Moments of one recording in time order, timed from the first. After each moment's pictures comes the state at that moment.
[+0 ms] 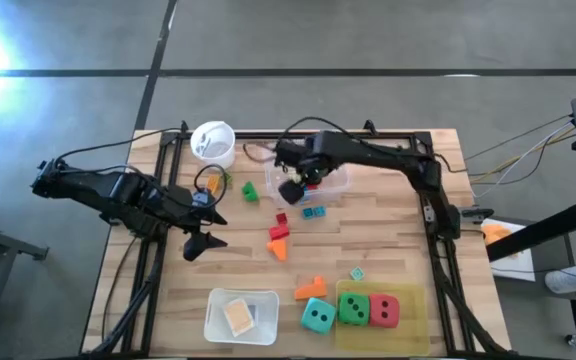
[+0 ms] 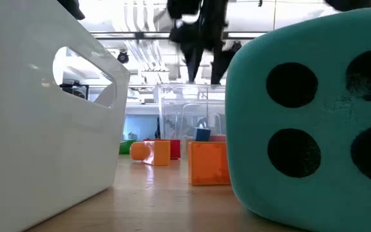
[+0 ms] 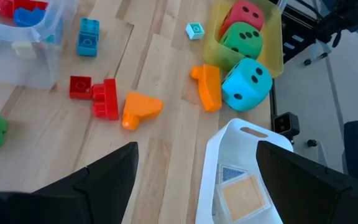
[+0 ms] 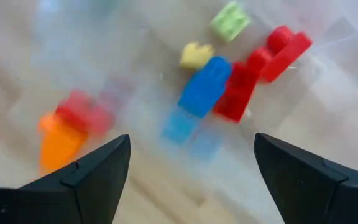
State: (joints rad) left arm -0.25 0.95 1.01 -0.79 -0.01 -0.54; right arm -0.18 2.10 2.10 -1.37 0.08 0.65
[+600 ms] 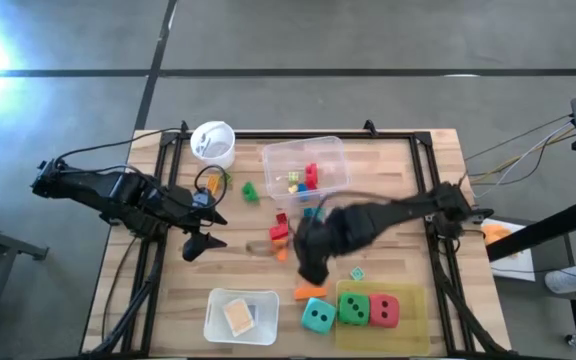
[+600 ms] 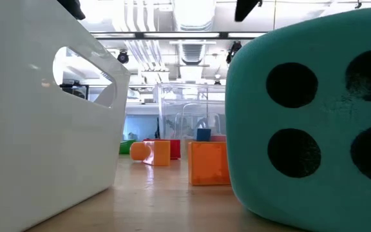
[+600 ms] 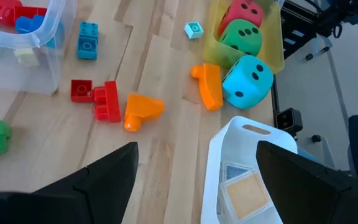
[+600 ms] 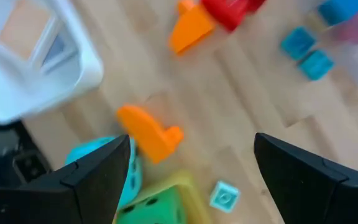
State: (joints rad) left arm -0.25 0.95 1.01 -0.79 -0.01 -0.50; right arm 0.32 1.98 2.10 -1.42 0.14 0.88
